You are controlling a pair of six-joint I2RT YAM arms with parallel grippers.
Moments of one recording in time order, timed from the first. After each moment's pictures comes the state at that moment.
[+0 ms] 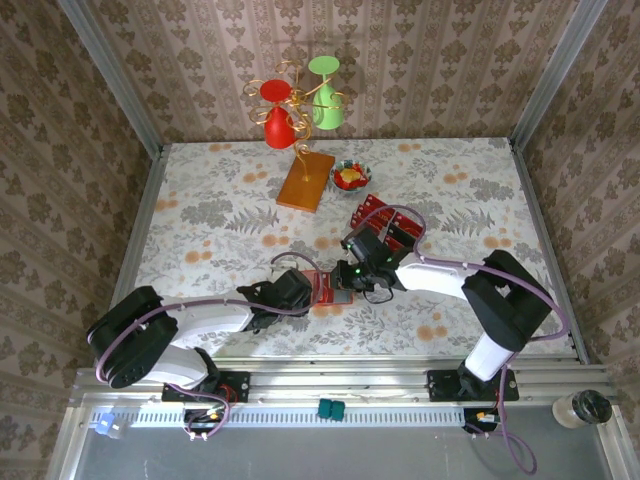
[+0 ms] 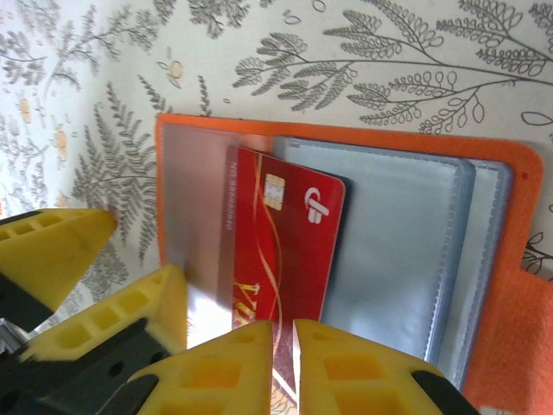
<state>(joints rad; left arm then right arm) -0.97 1.38 0.52 -0.19 -0.35 -0.71 0.71 1.67 0.87 -0.17 -0.29 0.79</state>
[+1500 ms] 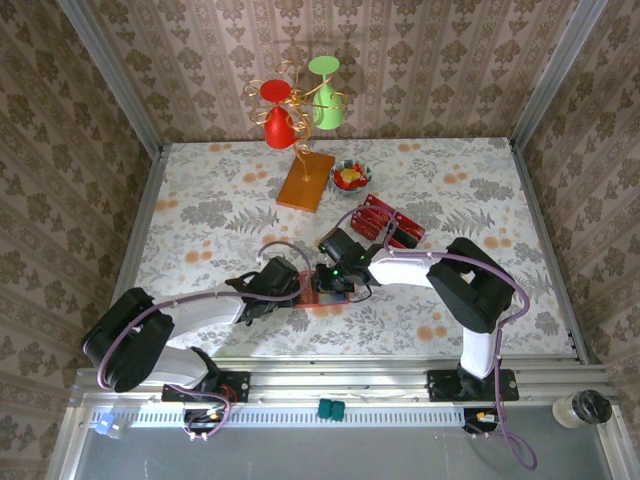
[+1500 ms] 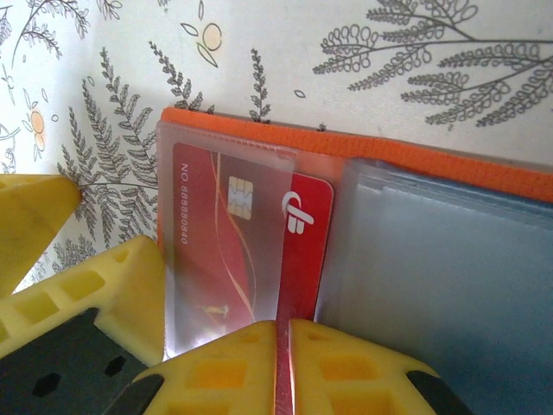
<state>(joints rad) -0.82 1.36 0.52 -0.21 -0.28 -0.66 0.79 1.86 1.04 -0.18 -0.30 0.79</state>
